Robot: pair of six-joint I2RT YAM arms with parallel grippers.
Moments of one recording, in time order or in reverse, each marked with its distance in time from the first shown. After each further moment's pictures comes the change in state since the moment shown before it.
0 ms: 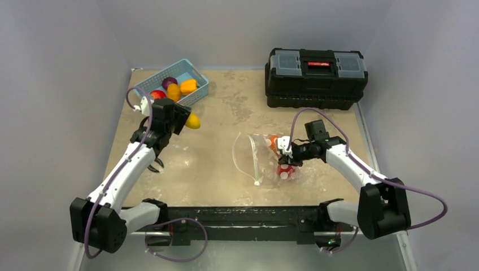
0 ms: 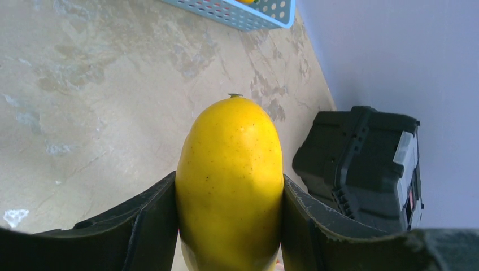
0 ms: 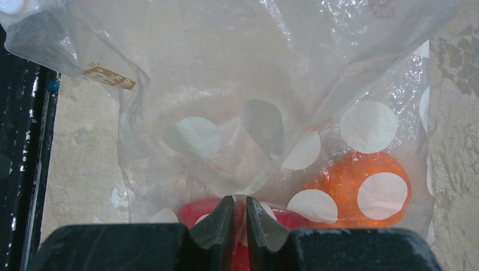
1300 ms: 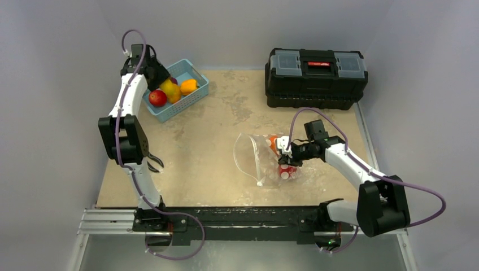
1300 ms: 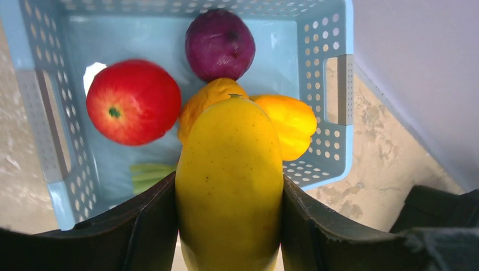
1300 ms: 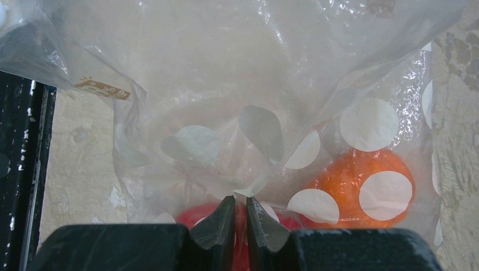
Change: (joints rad) left arm 0.403 0.904 0.972 -0.274 0.260 0.529; right arm 0.000 0.020 0.000 0.005 0.005 0.000
